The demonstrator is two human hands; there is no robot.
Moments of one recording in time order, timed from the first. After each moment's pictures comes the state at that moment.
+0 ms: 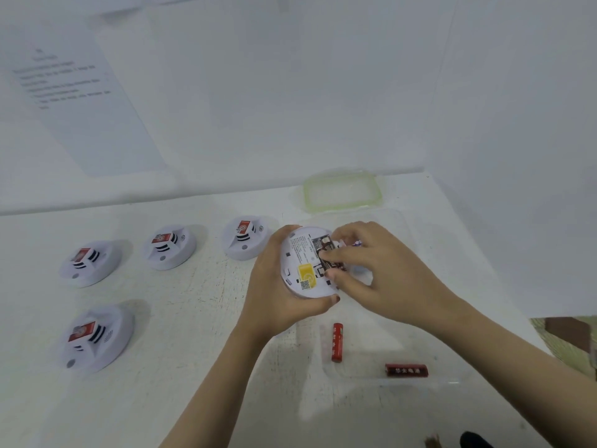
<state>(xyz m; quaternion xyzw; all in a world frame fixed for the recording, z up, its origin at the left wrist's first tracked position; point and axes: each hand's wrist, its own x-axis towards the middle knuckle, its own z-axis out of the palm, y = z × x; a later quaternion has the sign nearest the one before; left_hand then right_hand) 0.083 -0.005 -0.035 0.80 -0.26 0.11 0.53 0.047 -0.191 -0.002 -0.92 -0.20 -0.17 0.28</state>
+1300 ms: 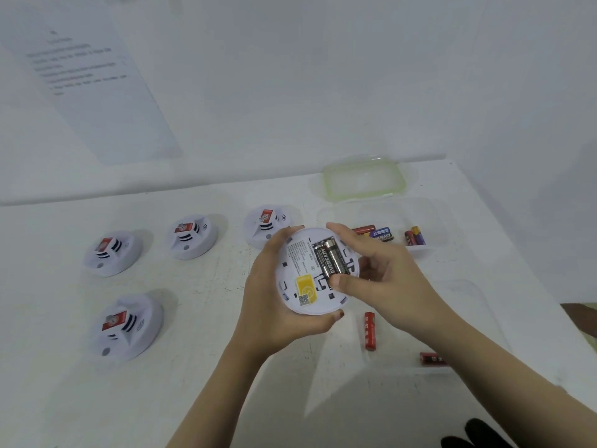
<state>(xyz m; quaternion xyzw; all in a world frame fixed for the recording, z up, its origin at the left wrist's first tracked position) 0.066 0.046 -0.031 0.81 -0.26 0.11 0.51 0.039 -0.133 -0.010 -0.74 -0.06 -0.02 0.67</state>
